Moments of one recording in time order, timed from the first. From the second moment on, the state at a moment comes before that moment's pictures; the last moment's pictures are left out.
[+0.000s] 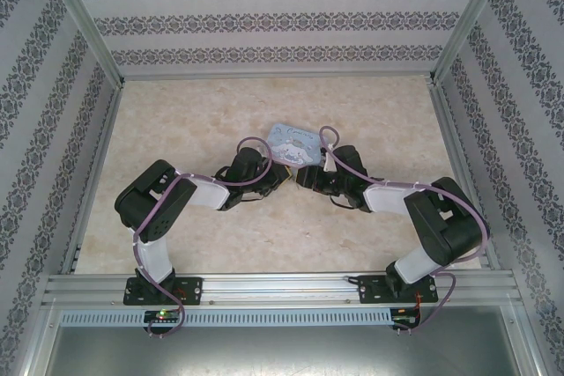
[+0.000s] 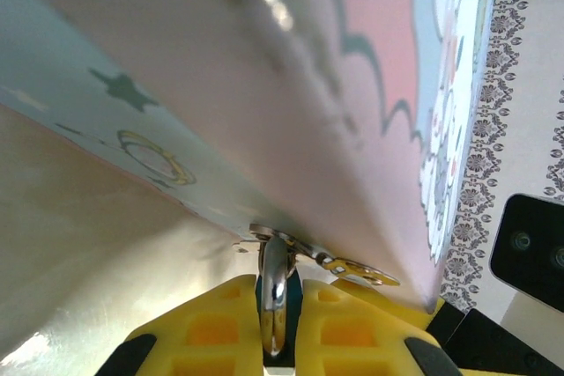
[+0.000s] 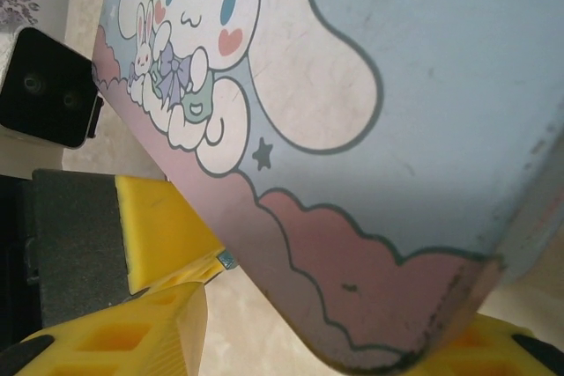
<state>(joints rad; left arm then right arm) -0.62 1.84 0.76 0.55 0.32 -1.27 0.45 1.57 0.57 0.32 -0.46 0.77</state>
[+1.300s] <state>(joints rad) -0.46 1.58 0.93 0.07 0.34 -0.97 0.32 1.68 0.67 0.36 -0.51 0.71</state>
